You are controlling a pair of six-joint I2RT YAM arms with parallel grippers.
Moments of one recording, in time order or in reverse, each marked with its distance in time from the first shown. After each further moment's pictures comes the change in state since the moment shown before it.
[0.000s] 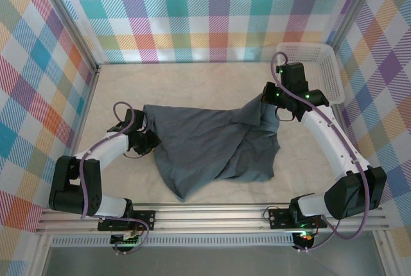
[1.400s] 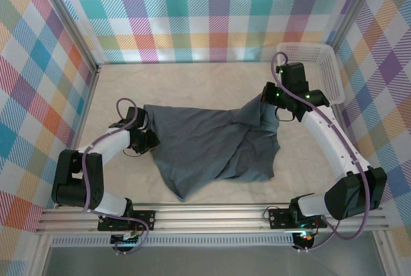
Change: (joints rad) left arm 0.000 0.055 0.049 -0.063 -0.079 0.106; right arm 0.000 -0.003 0.000 -0.001 -0.011 0.004
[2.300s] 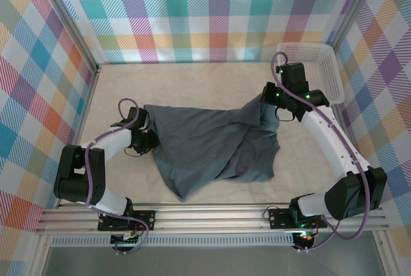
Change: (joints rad) left arm 0.000 0.039 0.001 0.027 0.025 0.000; right arm 0.000 0.000 0.000 0.000 0.000 0.000
